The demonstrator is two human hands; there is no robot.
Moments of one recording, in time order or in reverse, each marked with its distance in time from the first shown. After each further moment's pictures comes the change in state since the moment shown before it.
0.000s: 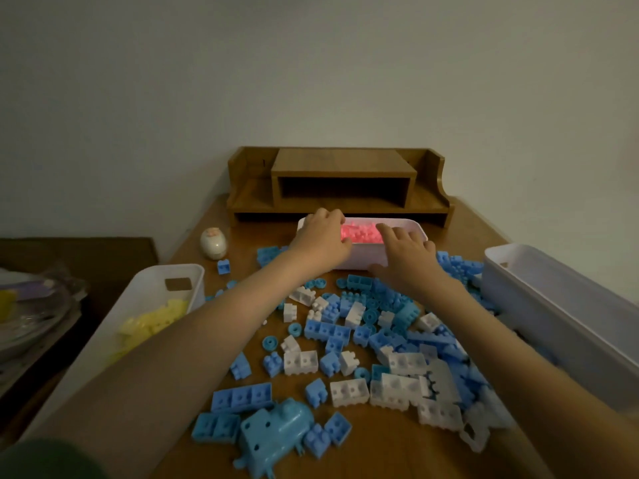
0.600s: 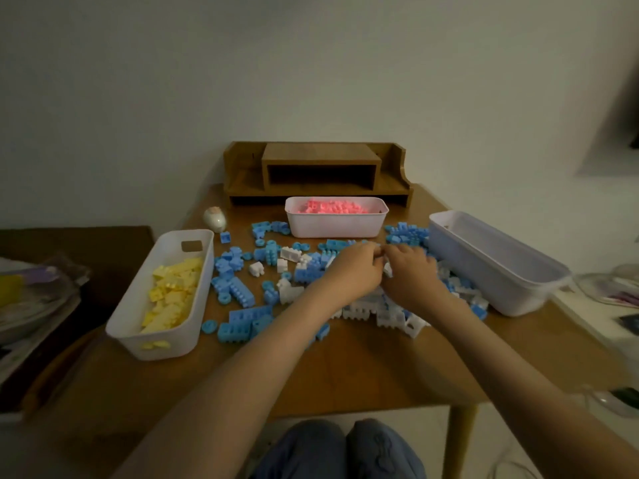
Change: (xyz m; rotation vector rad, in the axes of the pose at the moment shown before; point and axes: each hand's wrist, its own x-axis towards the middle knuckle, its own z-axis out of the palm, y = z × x) left_hand -0.140 0.097 0.003 -0.275 -0.198 0.067; right_hand -0.145 0.000 -0.034 0.046 -0.015 0.092
